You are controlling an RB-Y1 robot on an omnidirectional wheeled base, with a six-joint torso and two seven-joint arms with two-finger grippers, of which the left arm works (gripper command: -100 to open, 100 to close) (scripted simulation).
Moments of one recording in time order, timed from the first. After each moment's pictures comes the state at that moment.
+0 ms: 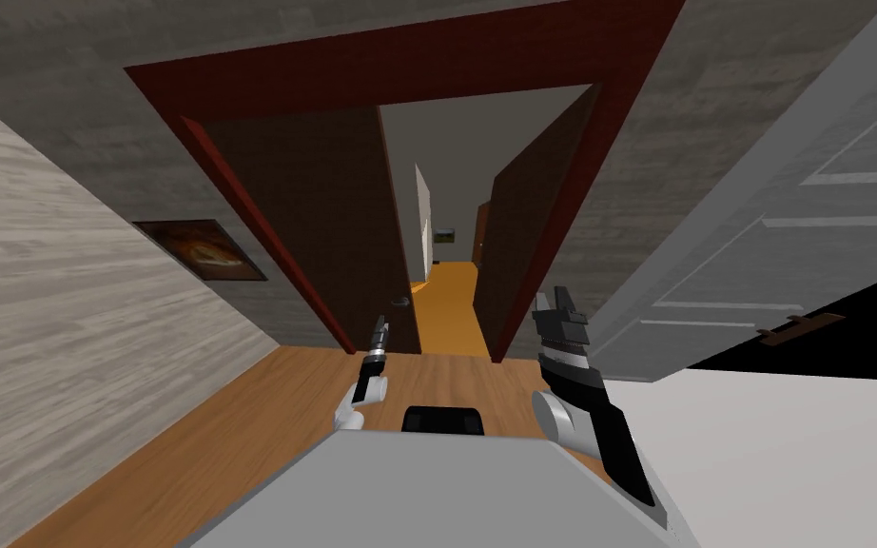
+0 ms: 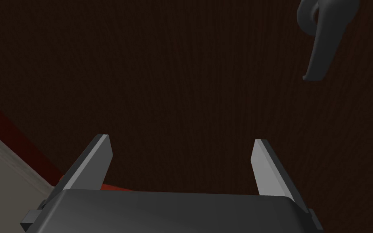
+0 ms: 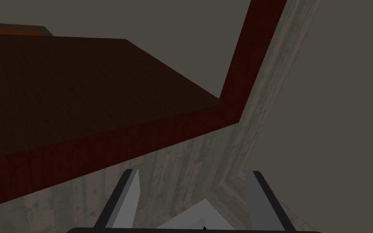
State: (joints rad) arm 0.06 0.05 0.15 -1.16 0.04 -0.73 -0.08
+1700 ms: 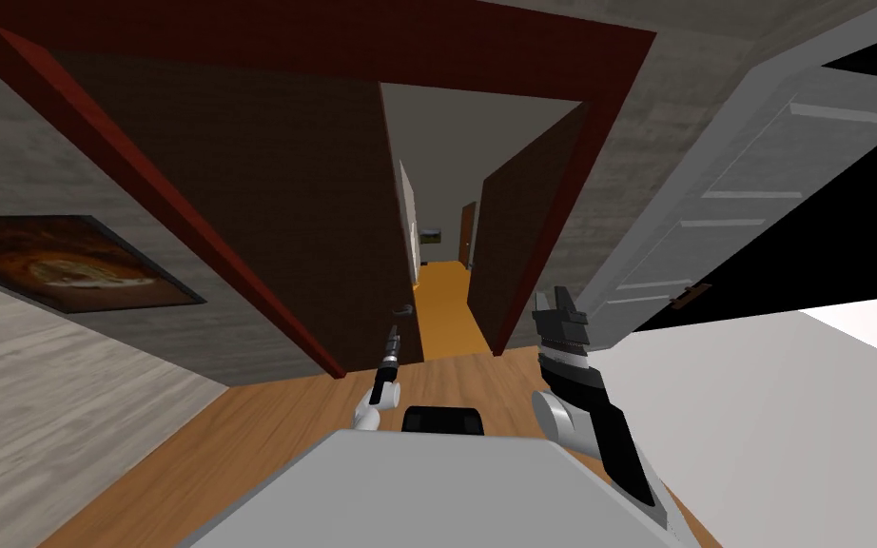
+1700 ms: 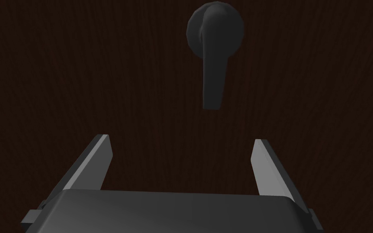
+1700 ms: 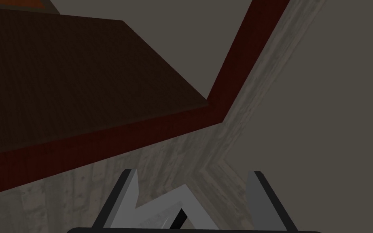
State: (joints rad) arm -0.08 -0.02 0.17 -0.79 0.04 -0.76 -0.09
